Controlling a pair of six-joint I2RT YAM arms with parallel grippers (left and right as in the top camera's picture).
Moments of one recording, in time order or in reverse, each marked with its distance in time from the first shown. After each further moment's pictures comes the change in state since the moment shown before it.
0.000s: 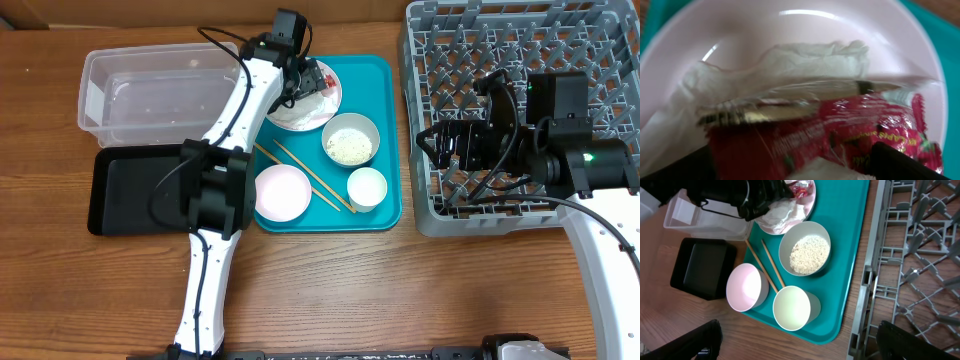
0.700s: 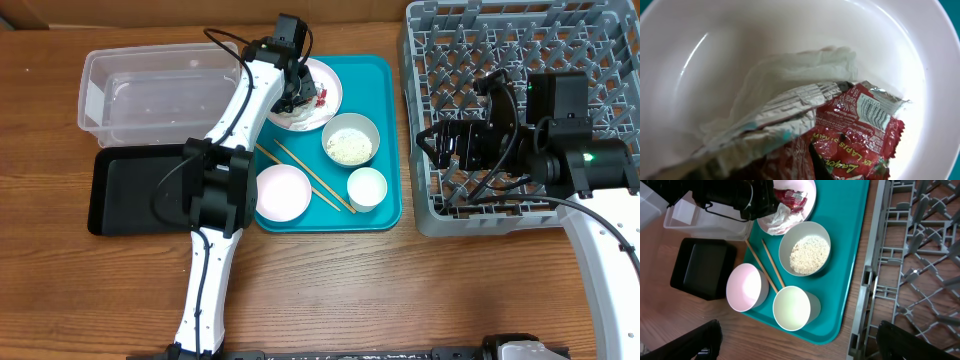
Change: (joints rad) left arm 0.000 0.019 0.023 -0.039 0.023 0.092; right arm 0.000 0.000 0.000 0.001 0.000 0.000
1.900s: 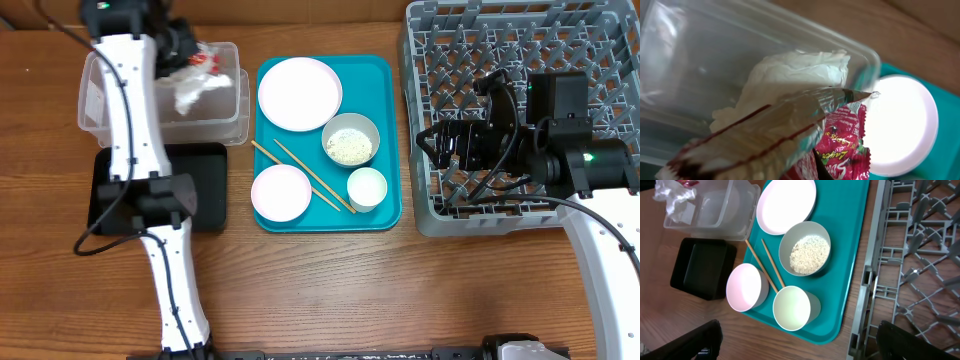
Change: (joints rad) left arm 0.374 0.002 0.705 -0.625 0.037 0.230; right arm 0.000 0.000 0.000 0.000 0.000 0.000
